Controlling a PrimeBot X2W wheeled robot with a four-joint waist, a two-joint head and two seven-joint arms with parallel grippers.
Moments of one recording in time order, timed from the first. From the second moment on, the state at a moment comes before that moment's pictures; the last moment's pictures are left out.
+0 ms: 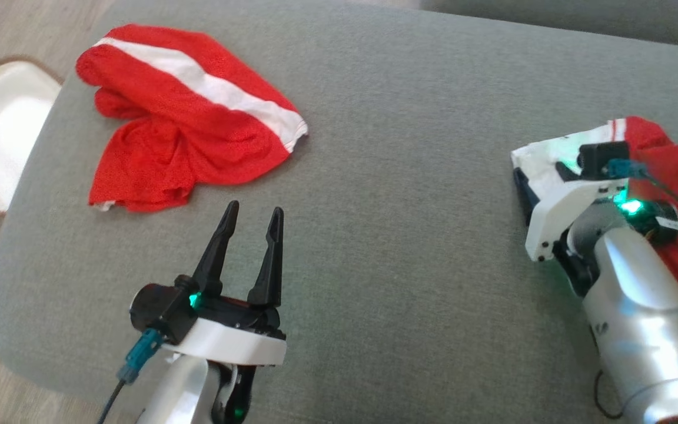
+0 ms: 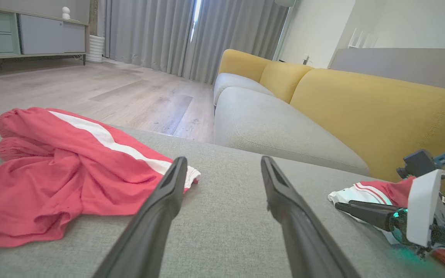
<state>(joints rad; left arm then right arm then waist) -0.18 0.05 -0.35 0.20 -0.36 -0.13 -0.25 -0.63 -0.11 0.06 0.90 0.06 0.13 0.13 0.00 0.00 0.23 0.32</state>
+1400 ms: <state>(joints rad) -0.17 0.05 -0.33 0.22 -0.37 -0.12 -0.25 -0.72 -0.09 1.12 0.75 0.71 0.13 -0.18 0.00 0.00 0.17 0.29</state>
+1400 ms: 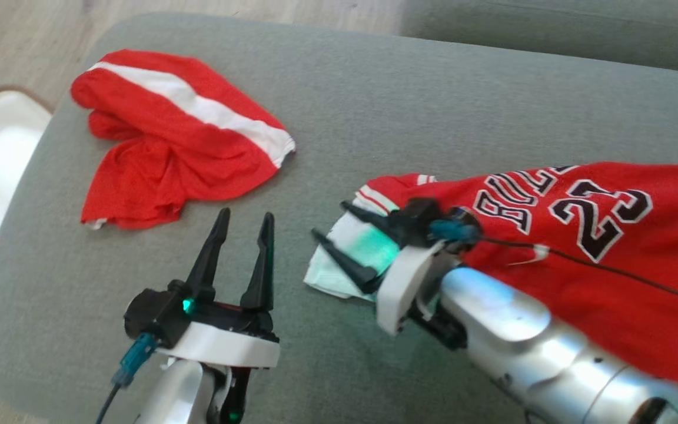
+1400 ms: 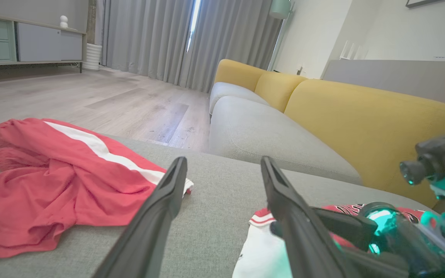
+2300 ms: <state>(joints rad) -0.09 0.05 -0.22 0.22 -0.33 -0.12 -0.25 -0.01 -0.06 -0.01 0.28 0.13 0.13 -0.25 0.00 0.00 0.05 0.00</state>
